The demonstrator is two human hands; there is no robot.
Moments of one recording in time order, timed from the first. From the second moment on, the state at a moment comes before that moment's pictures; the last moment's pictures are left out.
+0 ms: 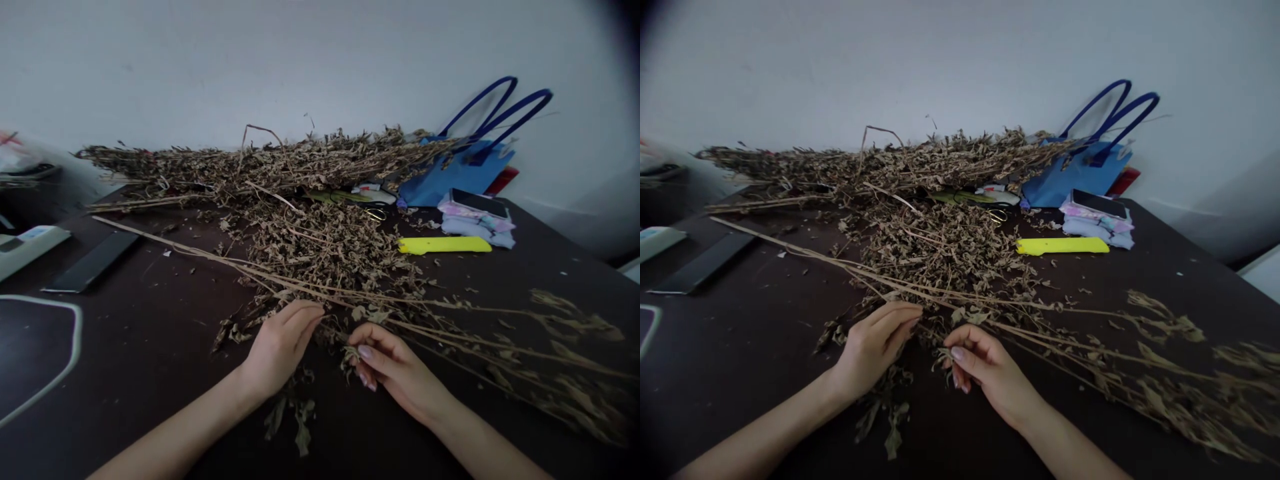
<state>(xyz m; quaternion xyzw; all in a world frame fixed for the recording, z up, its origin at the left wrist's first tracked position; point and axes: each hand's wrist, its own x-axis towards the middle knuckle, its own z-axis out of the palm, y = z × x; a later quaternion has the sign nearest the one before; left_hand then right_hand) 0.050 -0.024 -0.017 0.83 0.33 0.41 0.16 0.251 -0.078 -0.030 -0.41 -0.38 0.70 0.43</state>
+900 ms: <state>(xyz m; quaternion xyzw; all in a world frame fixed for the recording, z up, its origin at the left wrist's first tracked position) 0.043 -0.024 -0.006 0.83 0.36 0.40 0.14 0.251 -0.080 -0.027 -0.40 -0.36 0.72 0.44</state>
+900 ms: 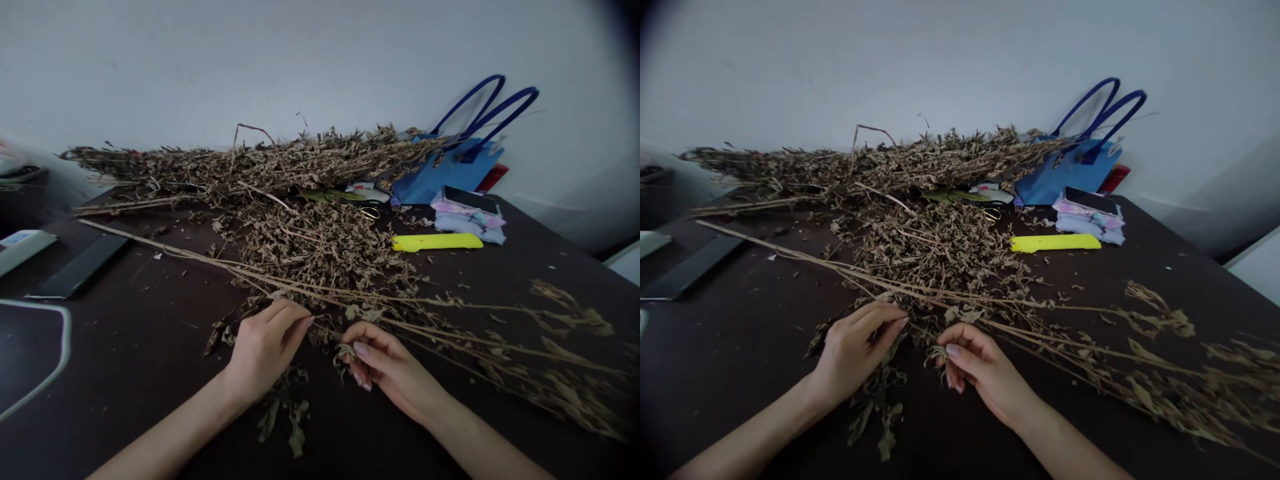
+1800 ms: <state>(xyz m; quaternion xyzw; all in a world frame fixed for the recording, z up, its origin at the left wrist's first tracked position) 0.062 -0.035 0.000 0.47 0.43 0.27 0.72 0.252 -0.080 -0.028 -0.34 -0.34 0.75 0.46</state>
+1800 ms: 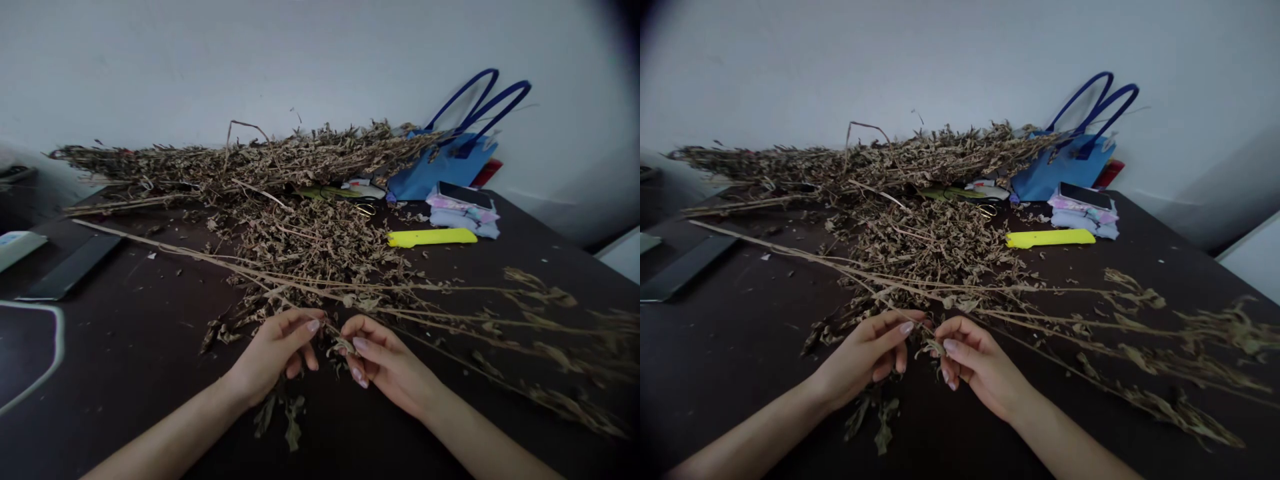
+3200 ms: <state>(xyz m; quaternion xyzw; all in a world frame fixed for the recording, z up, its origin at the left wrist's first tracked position) 0.066 -0.041 -0.007 0.49 0.39 0.23 0.75 0.252 -0.082 -0.023 -0.41 -0.49 0.65 0.42</state>
